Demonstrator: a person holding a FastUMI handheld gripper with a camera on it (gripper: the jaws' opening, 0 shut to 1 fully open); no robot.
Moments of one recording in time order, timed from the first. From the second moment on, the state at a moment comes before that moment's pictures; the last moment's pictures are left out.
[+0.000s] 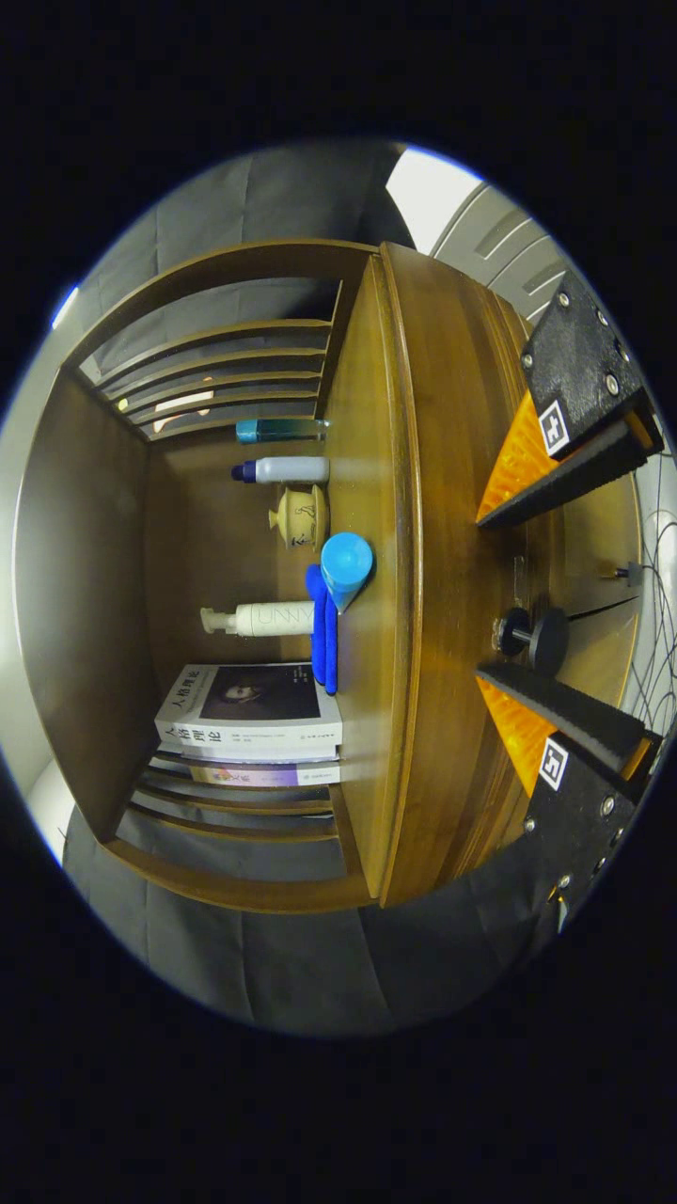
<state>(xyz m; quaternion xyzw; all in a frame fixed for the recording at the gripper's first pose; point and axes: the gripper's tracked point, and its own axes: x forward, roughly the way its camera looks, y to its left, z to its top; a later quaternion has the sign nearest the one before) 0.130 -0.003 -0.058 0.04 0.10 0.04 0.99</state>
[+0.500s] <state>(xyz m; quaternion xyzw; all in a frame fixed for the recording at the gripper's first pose) 0.091 -0.001 -0.016 -0.01 0.08 0.05 1.00</state>
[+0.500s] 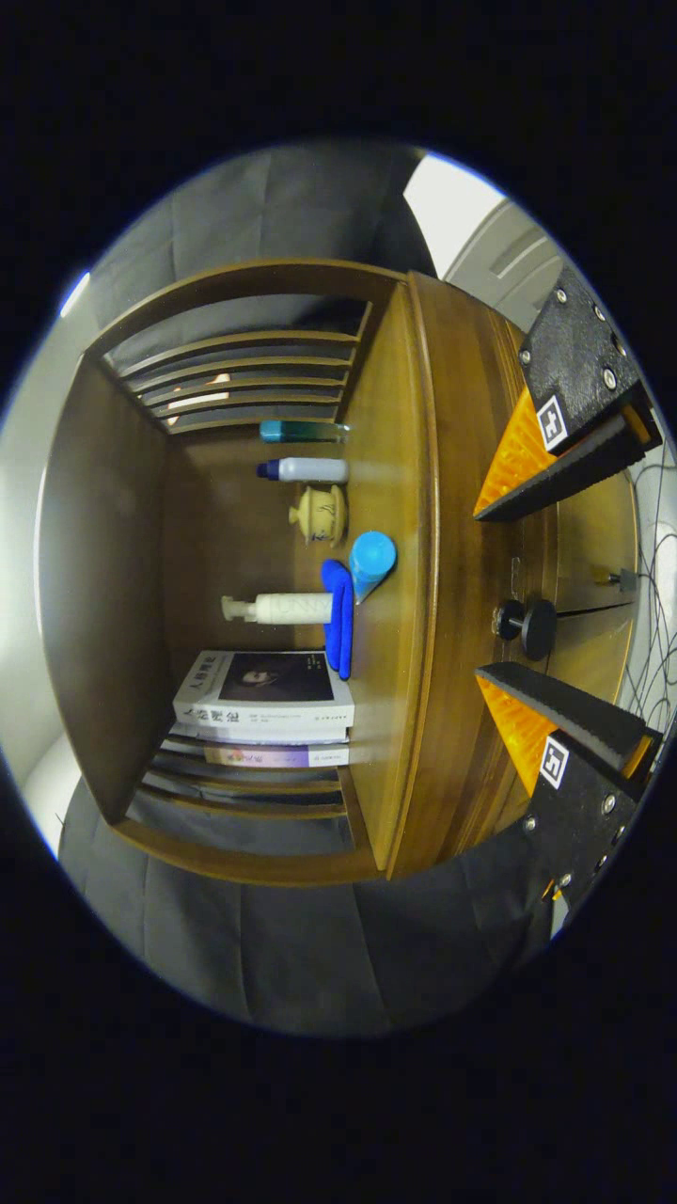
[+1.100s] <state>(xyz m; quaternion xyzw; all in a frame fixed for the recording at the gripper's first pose) -0.025 0.015 0.041 0.02 0.01 0.04 1.00</state>
